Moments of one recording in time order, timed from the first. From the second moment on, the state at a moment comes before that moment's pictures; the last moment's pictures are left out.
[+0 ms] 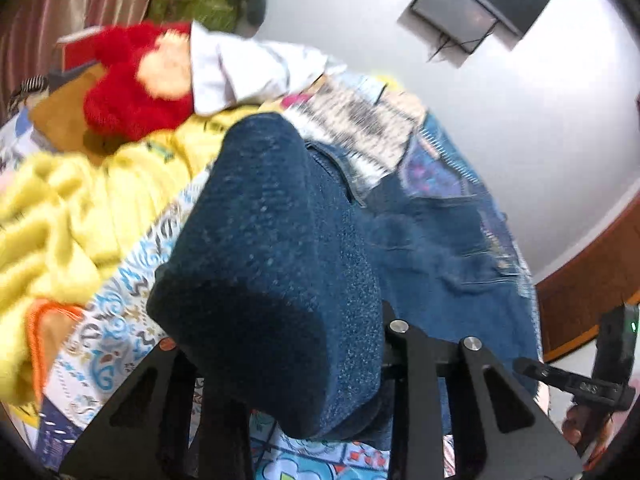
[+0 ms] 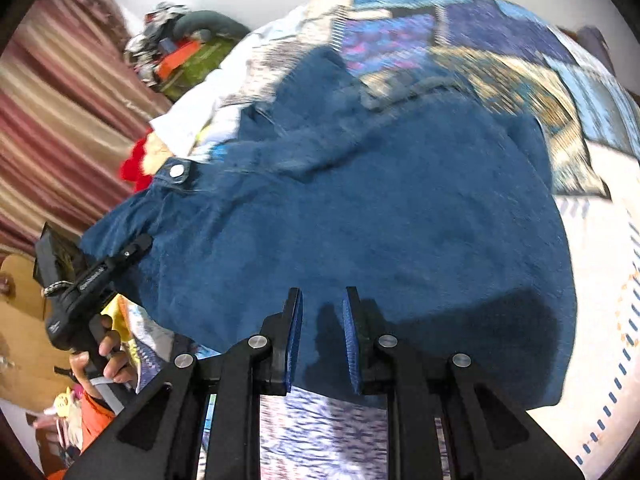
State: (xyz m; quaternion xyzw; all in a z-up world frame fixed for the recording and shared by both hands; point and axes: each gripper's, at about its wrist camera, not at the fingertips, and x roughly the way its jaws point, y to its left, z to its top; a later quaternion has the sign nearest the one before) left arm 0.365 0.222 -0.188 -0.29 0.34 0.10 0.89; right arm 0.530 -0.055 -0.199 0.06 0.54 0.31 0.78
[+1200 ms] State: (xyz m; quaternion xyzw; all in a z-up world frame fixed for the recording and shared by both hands) left arm 0.429 -0.067 -0.143 0.11 0.35 -0.07 0.93; right arm 0.495 -0.238 -0.148 0.06 0.51 0.21 0.84
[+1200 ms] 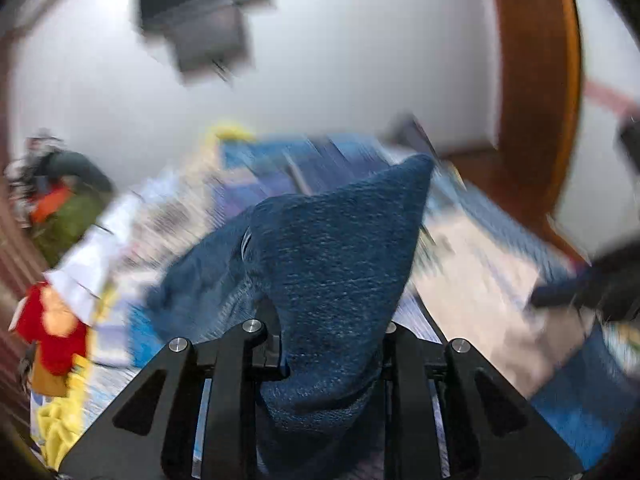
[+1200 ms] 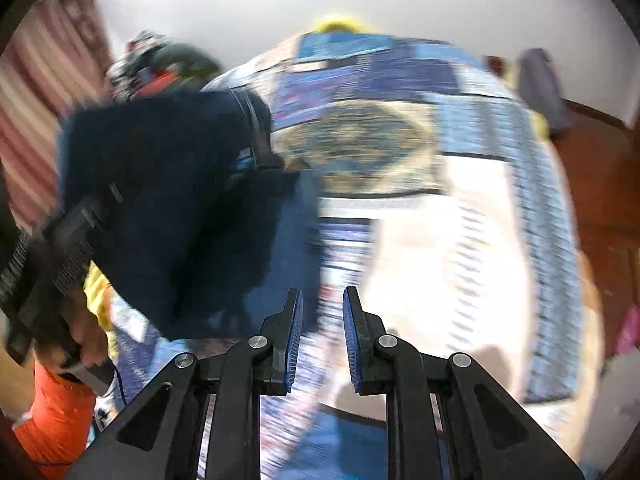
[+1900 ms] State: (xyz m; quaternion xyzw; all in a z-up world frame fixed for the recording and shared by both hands) left arm 0.358 0.000 -0.108 0.08 0.36 -0.08 0.92; right arm 0.471 -0.148 -0.098 0.00 0.43 0.29 0.85
